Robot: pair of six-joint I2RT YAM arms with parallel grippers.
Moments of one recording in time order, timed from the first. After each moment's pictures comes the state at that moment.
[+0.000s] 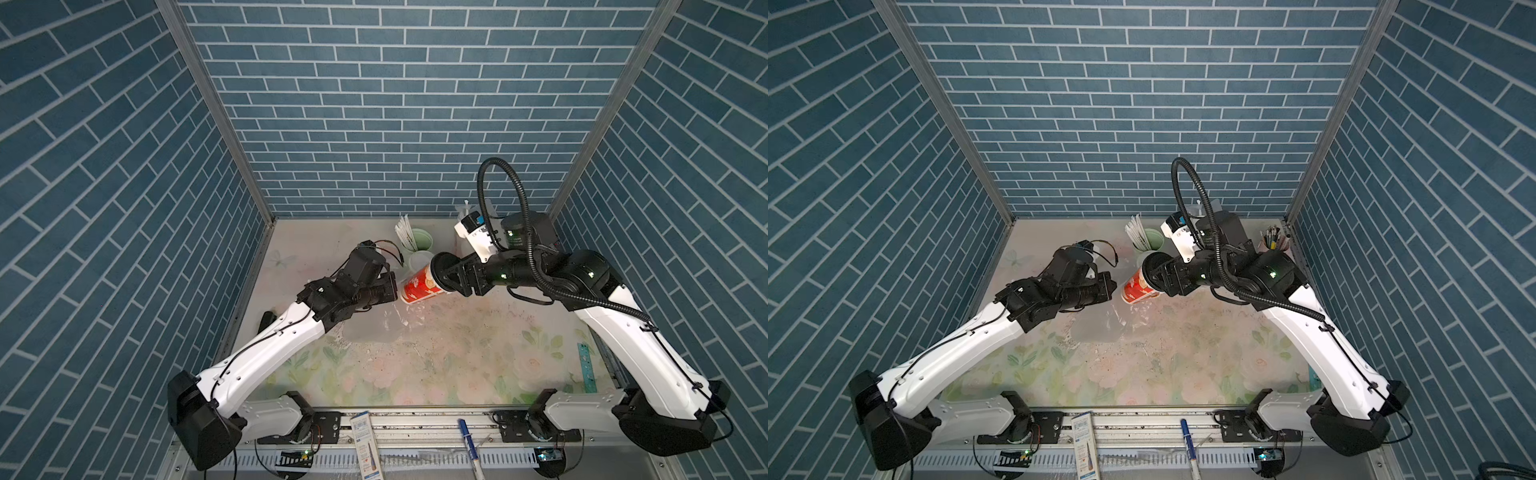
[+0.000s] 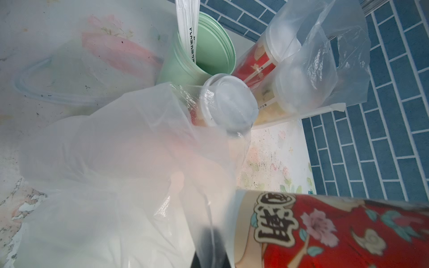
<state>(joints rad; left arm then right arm) -0.73 1.23 1.17 -0.64 -0.02 -0.80 0.77 1.28 1.70 -1.07 -0.24 0.18</state>
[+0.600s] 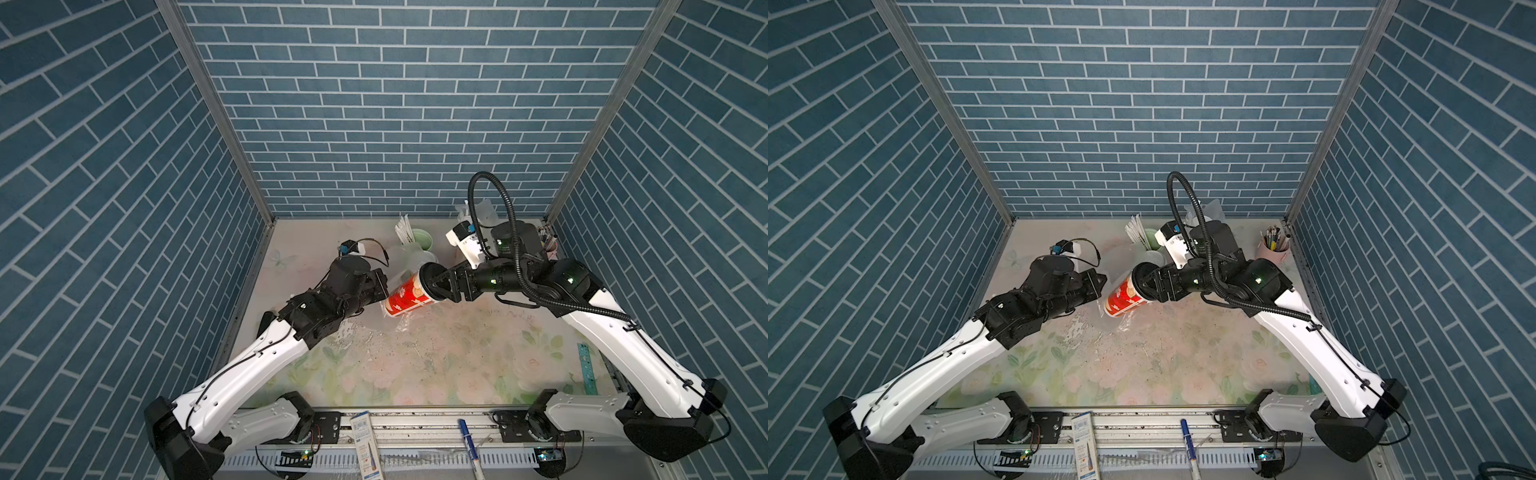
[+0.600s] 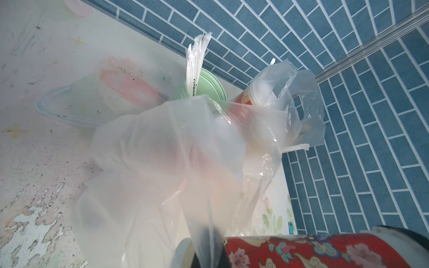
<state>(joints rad) -0.73 1.09 1.08 -0.54 -0.12 -0.88 0.77 1.25 1.52 -0.89 -0.37 0.31</state>
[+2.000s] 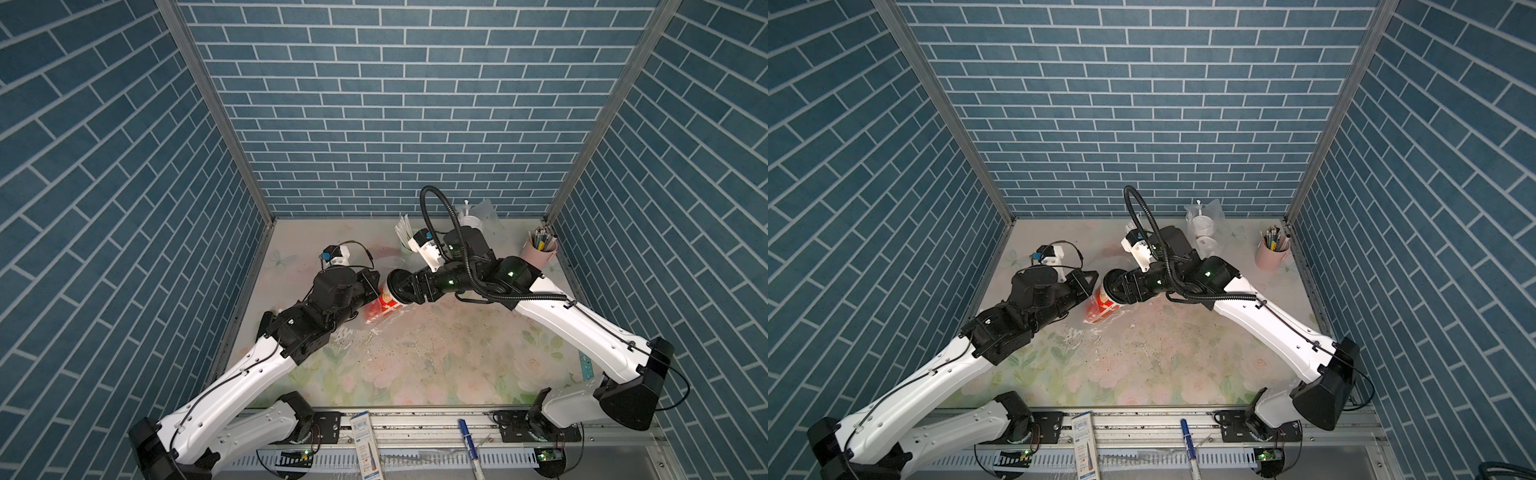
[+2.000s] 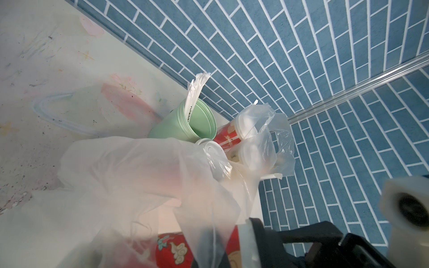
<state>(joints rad) -0.73 0.96 0.97 -0.40 -0.20 -1.00 0.90 1.45 1.49 -0.70 -0.35 0.34</state>
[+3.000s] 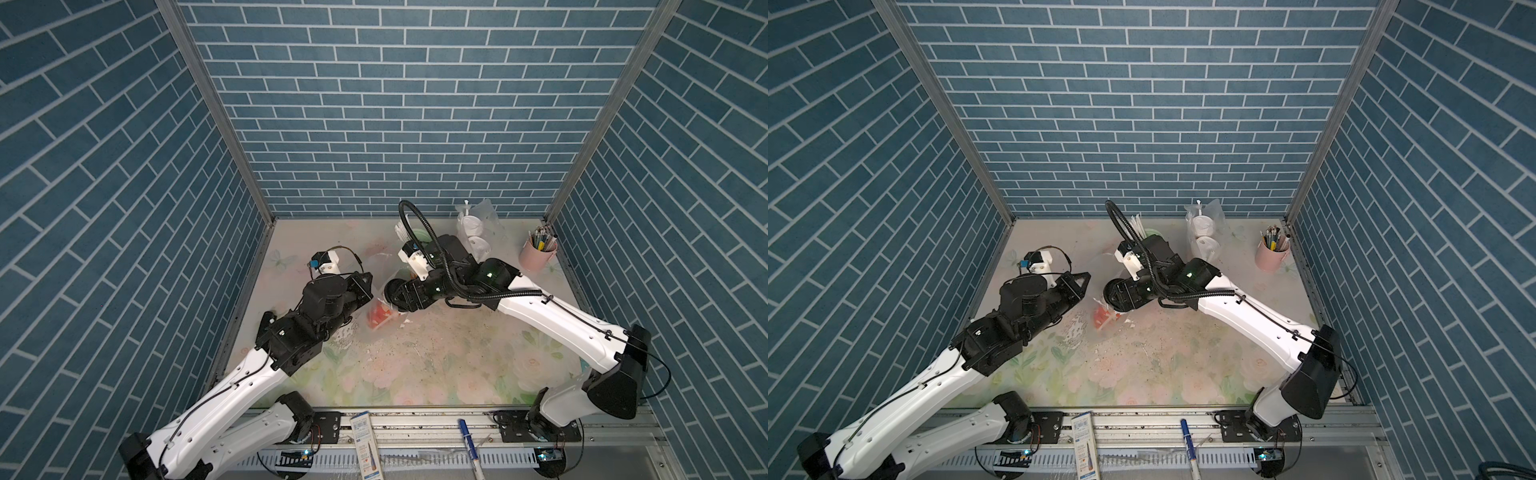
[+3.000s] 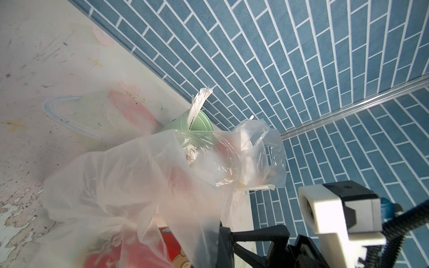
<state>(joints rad) -0.73 0.87 0.90 -0.37 -0.24 -1.07 0.95 1.52 1.49 -0.74 -0.24 0.31</state>
